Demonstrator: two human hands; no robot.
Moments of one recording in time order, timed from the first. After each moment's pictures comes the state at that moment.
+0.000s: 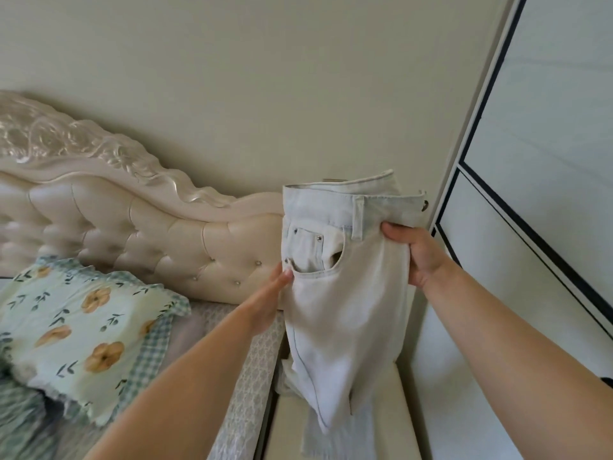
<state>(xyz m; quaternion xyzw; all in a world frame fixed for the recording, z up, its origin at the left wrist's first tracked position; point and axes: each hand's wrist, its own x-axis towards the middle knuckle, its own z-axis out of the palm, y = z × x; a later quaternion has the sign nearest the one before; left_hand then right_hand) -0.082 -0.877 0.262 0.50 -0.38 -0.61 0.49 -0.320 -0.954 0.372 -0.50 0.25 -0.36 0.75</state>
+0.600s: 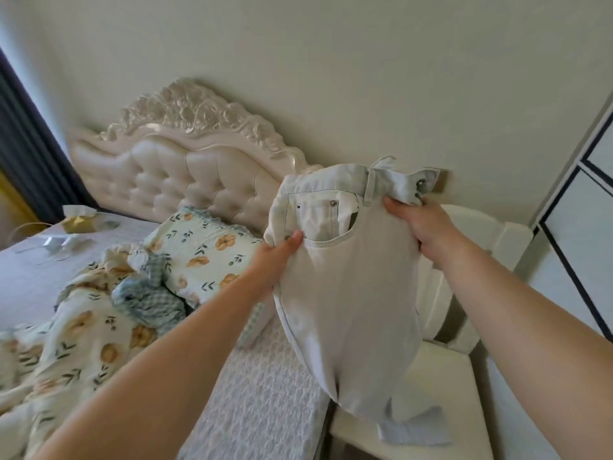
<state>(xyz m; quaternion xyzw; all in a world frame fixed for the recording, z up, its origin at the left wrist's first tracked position) 0.018 -0.652 0.323 0.62 -0.28 -0.39 0.62 -0.186 -0.800 0.391 -0.59 0.37 -0.39 0.60</state>
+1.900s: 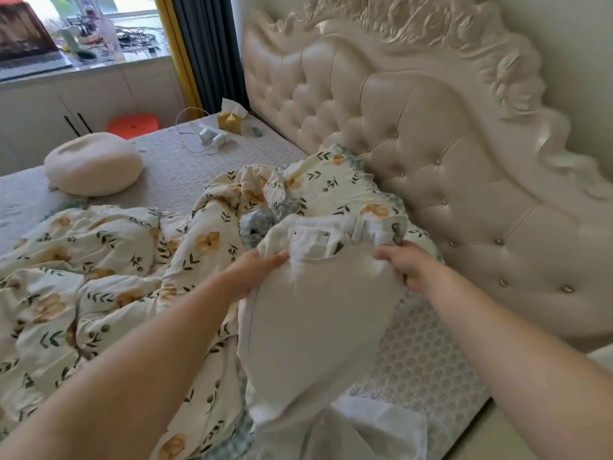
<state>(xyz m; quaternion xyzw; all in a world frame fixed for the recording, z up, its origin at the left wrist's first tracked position) 0.347 -0.502 0.185 0.76 0.01 -0.36 0.54 0.236 -0.755 0.211 -0.66 0.39 0.05 0.64</state>
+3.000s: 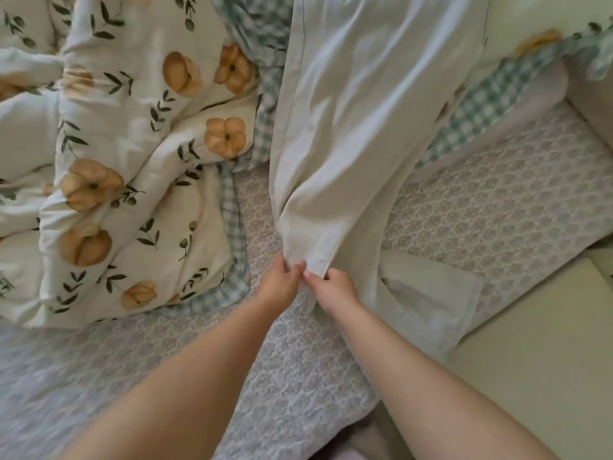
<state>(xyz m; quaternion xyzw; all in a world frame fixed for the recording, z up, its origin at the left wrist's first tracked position) 0.155 -0.480 -0.161 0.82 0.12 -0.40 0.40 0.108 -0.578 -0.157 -0.63 0.47 0.24 0.57</state>
